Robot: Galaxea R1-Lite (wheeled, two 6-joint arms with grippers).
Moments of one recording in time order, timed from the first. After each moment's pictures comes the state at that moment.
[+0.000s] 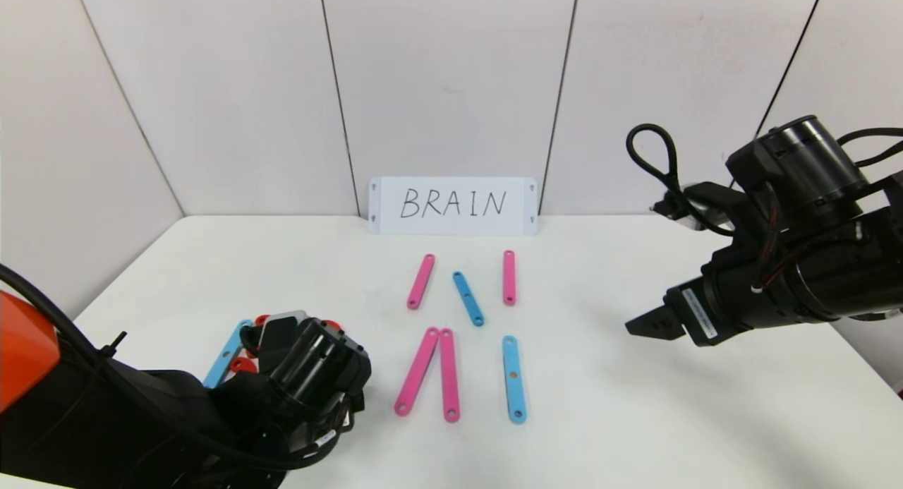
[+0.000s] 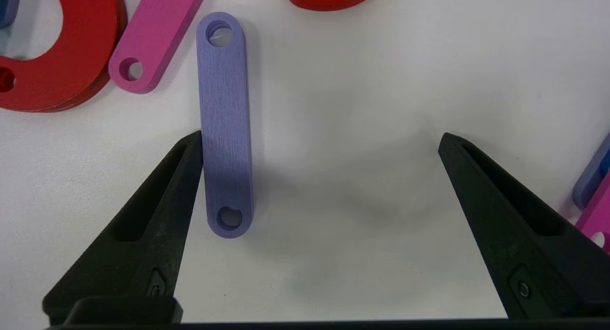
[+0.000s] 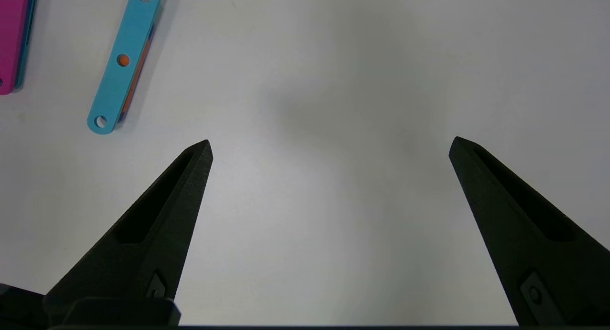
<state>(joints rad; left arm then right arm) -0.70 1.79 -0.61 -0.23 0.54 -0.79 0.41 1.60 -1.18 0.52 -0.10 0.00</state>
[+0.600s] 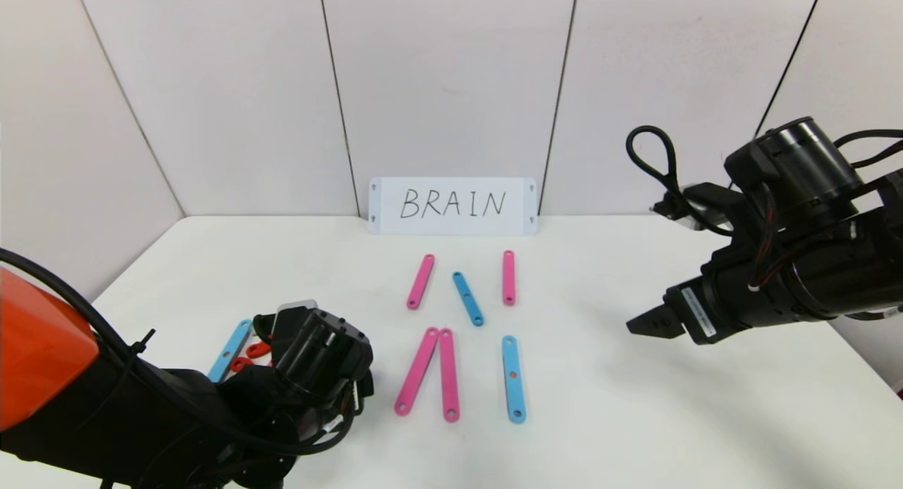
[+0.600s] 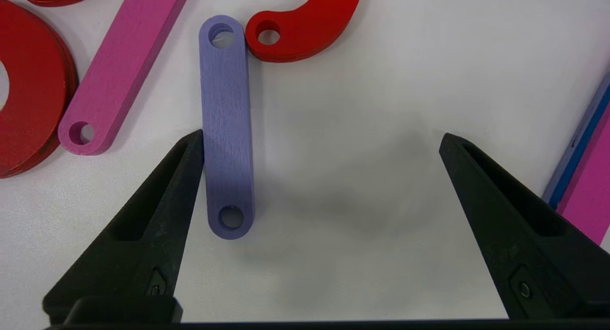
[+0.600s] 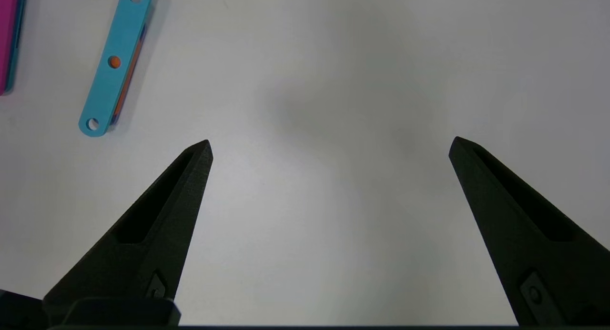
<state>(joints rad) -0.67 1.84 -0.60 -0.36 0.51 -0.72 0.40 1.61 -1.18 0.52 -0.10 0.00</state>
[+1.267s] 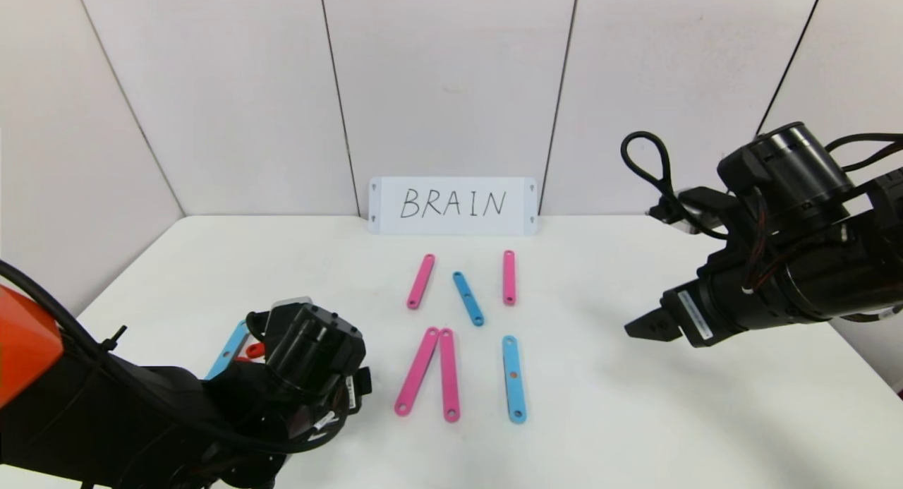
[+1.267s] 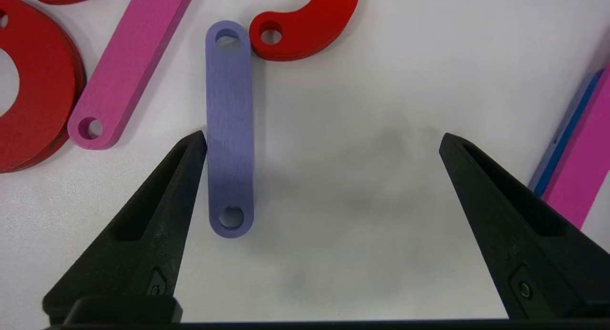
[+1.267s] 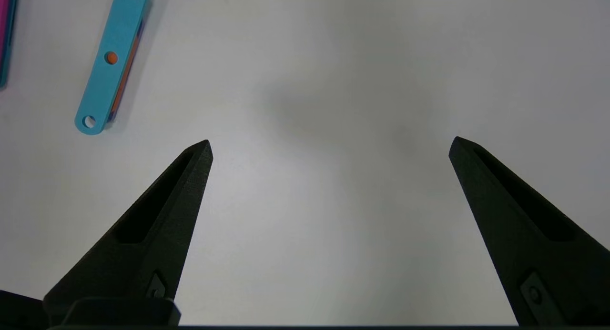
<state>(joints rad) -0.67 1.80 -0.60 -0.35 0.50 -0.72 0.40 1.62 -1.18 0.52 -0.10 0.00</state>
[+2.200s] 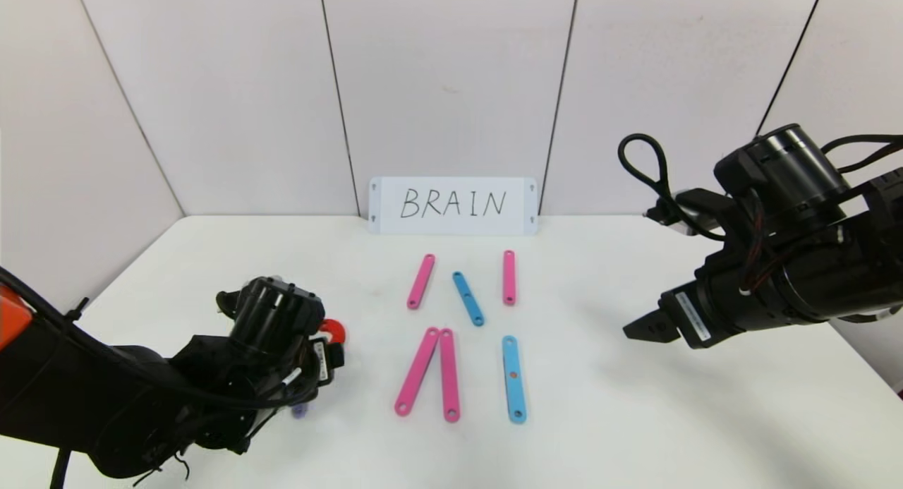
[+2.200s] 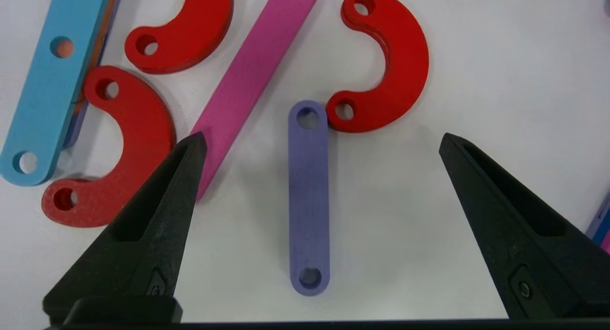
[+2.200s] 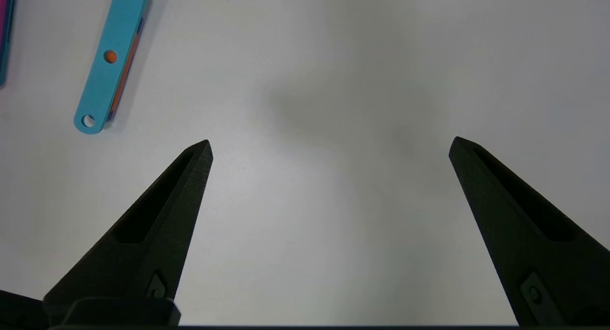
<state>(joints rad) -0.52 1.77 -0.60 -0.39 0.45 -0.62 0.41 1.62 -1.18 0.52 -0.10 0.00</state>
